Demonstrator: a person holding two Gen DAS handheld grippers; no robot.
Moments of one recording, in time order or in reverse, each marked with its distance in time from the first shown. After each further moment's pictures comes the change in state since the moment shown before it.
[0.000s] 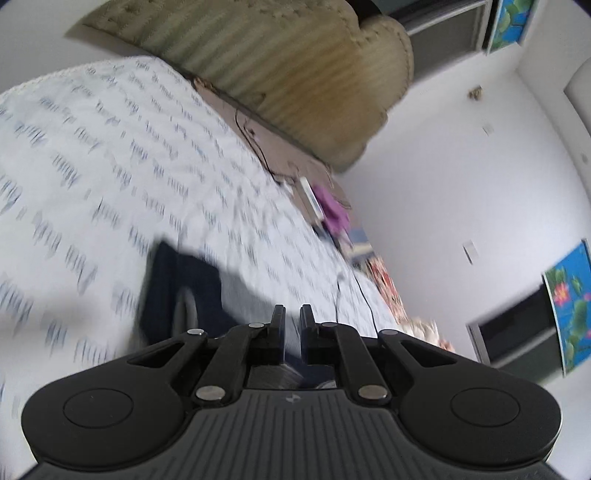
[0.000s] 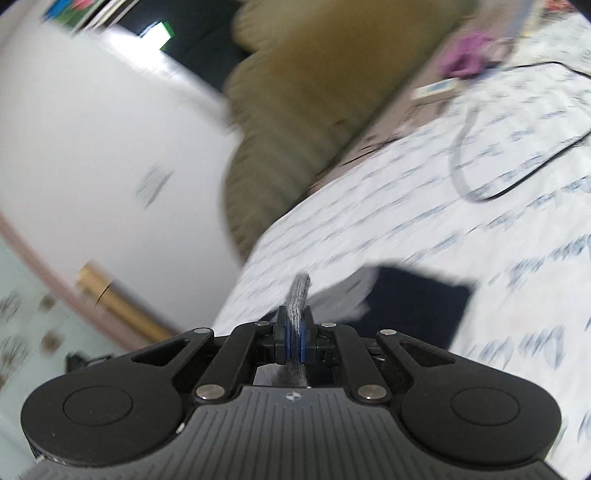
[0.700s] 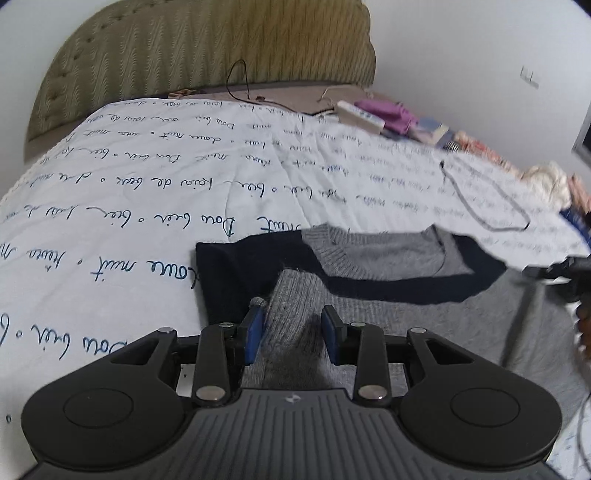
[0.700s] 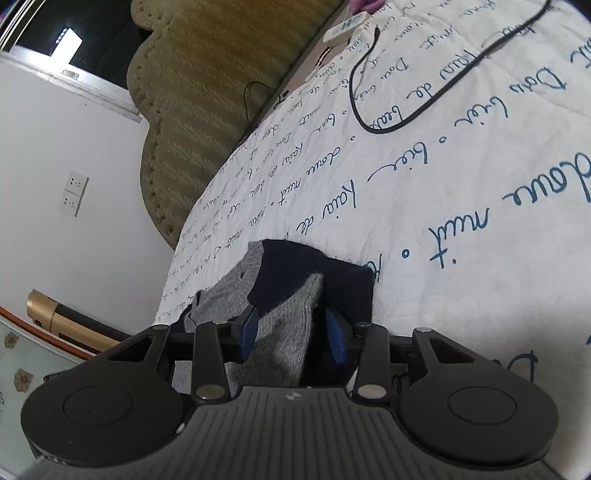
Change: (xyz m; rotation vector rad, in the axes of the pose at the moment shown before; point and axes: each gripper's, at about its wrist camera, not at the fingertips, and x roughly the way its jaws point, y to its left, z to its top) left arm 0.103 -0.006 -0.049 0.614 0.156 0.379; right arm 0.060 -0.088 0.000 0.155 0.128 -0.129
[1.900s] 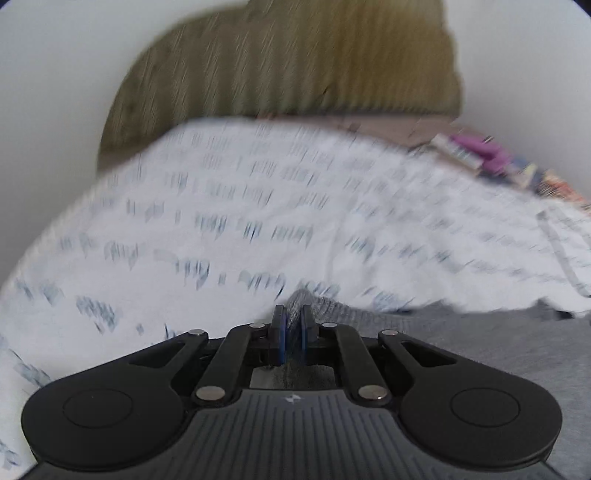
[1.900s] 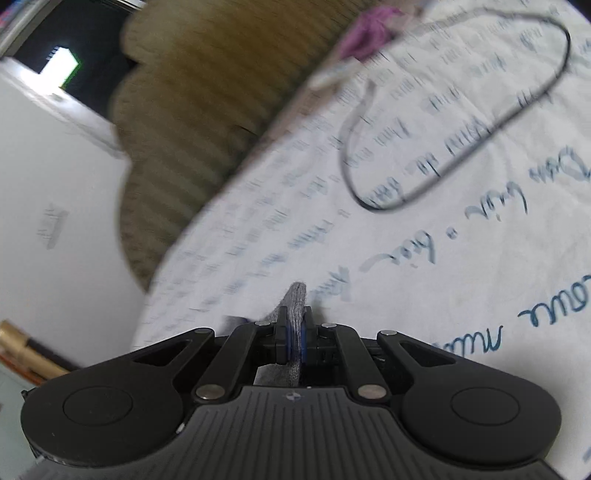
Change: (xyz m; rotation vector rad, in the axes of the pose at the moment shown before) left arm 0.052 0.038 0.038 -0.128 -0.069 0.290; right arm 0.032 0.001 0.037 -0.011 -0.141 -0.118
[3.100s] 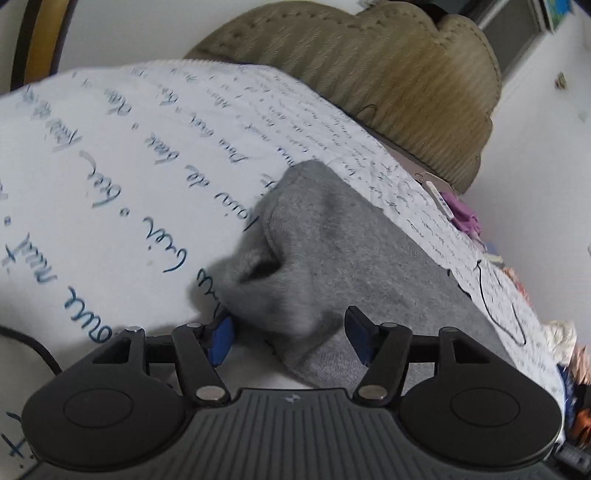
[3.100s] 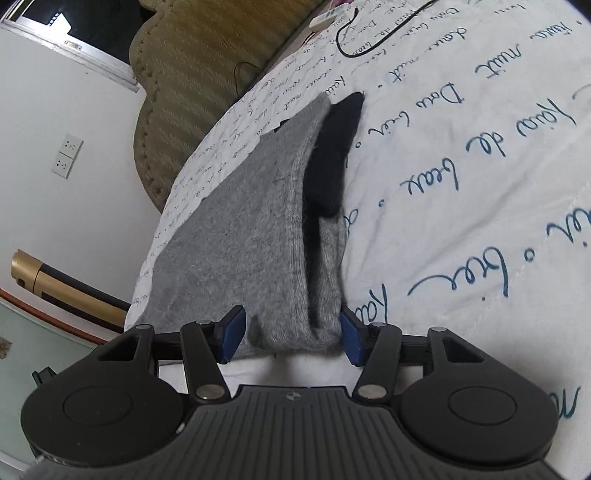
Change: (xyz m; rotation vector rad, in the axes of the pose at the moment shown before) left arm -0.156 0.011 -0.174 -0.512 -0.027 -0.165; right arm -0.125 0.036 -0.181 0.006 0.127 0.002
